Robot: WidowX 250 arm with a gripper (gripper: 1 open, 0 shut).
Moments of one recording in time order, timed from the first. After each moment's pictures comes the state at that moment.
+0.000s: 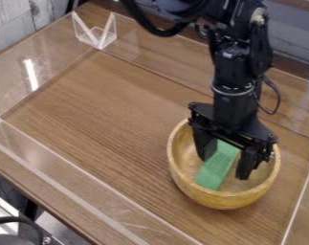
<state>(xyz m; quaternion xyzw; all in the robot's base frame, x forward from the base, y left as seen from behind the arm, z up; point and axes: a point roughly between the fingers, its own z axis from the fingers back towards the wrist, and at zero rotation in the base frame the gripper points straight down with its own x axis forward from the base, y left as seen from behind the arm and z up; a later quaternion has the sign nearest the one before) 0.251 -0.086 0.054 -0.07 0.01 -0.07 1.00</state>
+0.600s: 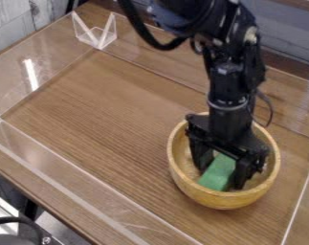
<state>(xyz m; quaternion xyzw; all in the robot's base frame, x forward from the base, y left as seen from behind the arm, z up) 0.249 -0.084 0.032 -0.07 0.02 -0.07 1.00</state>
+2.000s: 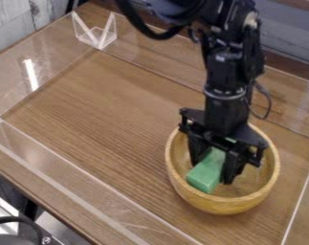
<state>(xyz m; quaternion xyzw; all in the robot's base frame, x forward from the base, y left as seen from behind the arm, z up) 0.240 -0.079 0.056 -0.07 0.04 -0.05 1.00</state>
